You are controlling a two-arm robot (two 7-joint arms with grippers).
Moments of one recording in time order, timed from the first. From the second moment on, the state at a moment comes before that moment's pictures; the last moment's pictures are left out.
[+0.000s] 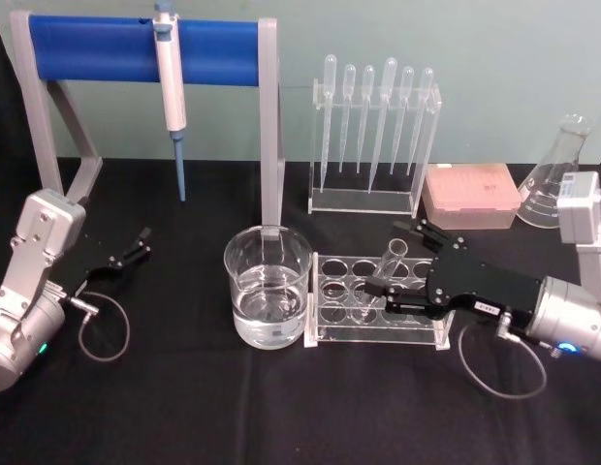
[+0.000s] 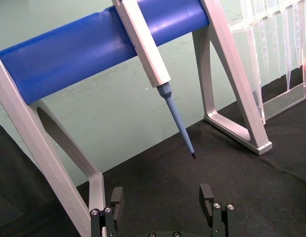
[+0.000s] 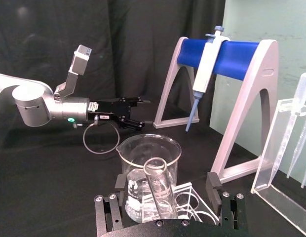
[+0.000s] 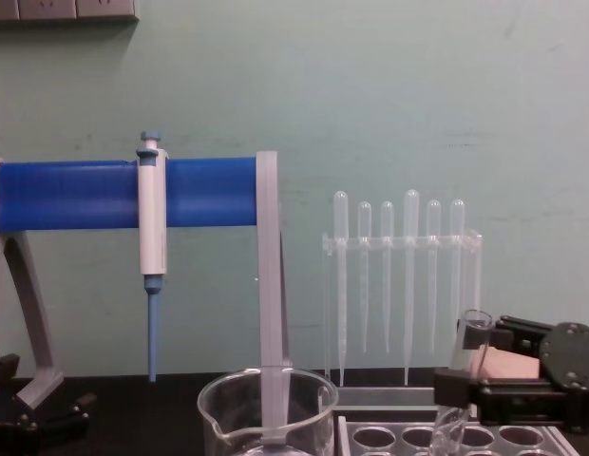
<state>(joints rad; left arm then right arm) -0.20 0.60 0.45 -1.41 -0.25 -0.12 0.03 0.32 0.61 -0.47 -1.41 0.60 -0.17 0.83</state>
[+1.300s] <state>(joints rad) -0.20 0.60 0.45 -1.41 -0.25 -0.12 0.03 0.32 0.62 -0.47 -1.41 0.60 -0.17 0.83</state>
